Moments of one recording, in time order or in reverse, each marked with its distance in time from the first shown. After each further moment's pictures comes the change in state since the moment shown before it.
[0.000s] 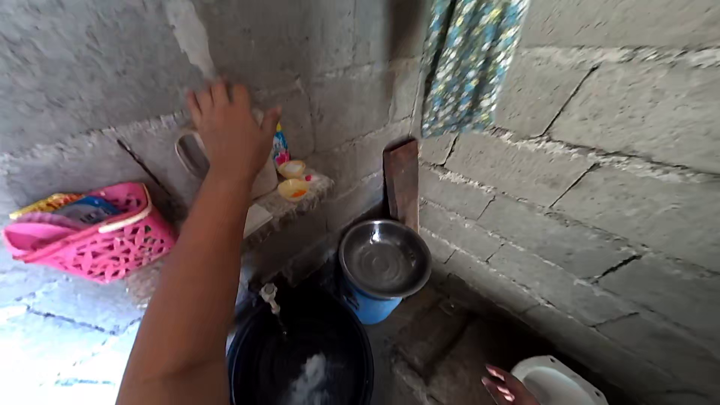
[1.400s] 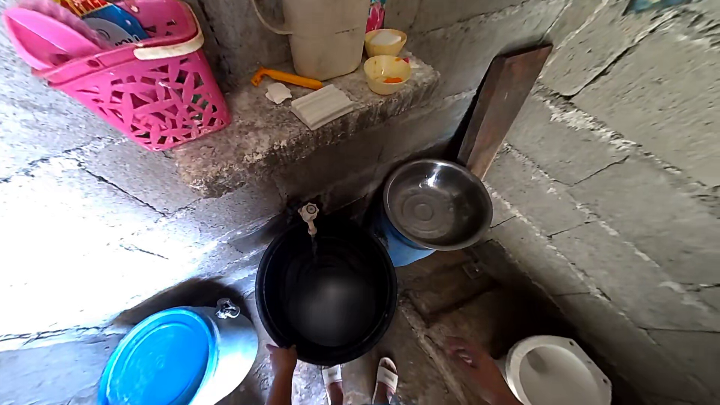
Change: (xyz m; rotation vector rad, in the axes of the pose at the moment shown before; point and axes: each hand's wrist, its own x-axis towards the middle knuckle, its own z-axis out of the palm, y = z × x) left_hand -0.674 -0.047 0.142 -0.185 -0.913 -1.718; right_hand -0.007 -0.008 0.093 -0.215 -0.530 0.023
